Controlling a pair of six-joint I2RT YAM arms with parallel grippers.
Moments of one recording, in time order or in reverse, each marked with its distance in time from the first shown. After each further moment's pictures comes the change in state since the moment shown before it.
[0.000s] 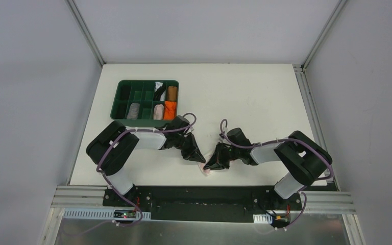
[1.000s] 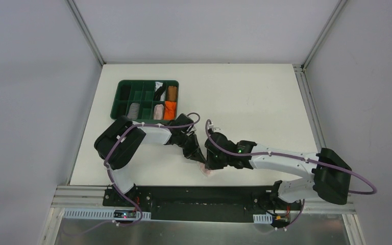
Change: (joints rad) left arm 0.000 0.121 0.120 -0.153 -0.017 0.097; right arm 0.411 -0.304 0.371 -0.798 0.758 -0.227
